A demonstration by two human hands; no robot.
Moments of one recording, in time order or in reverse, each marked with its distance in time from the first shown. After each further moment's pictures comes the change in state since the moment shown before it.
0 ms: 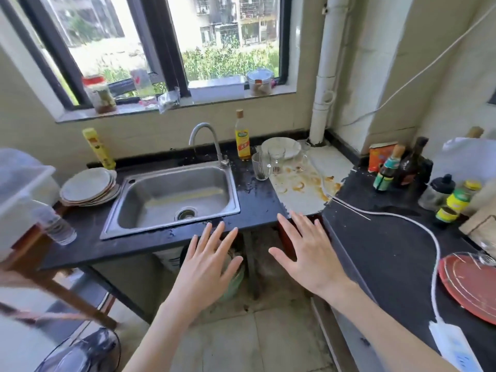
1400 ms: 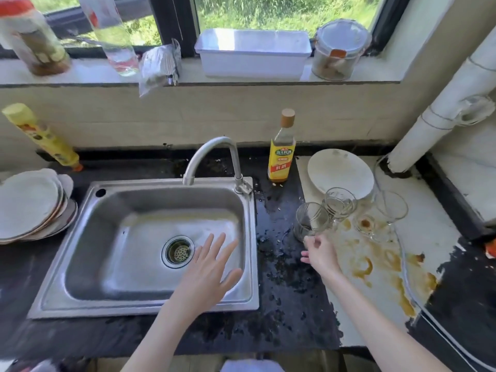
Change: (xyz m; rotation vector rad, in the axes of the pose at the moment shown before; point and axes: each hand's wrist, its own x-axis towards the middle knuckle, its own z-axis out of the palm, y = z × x) left_hand 0.363 -0.186 0.102 -0.192 -0.363 -0.190; right_hand 0.440 0.117 0.193 0.813 -0.230 0.889
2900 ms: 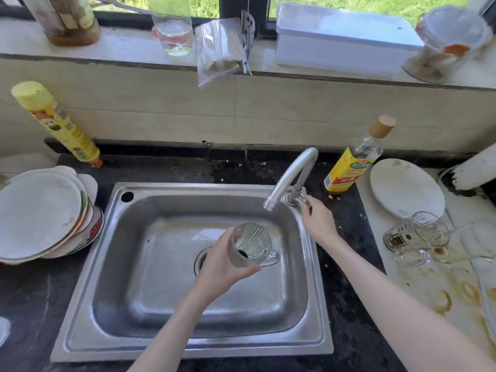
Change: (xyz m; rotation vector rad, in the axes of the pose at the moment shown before) left_hand 0.067 -0.157 -0.009 -0.881 0.199 -0.072; right_hand 0.067 -0.110 0.162 -0.477 0.014 -0.453
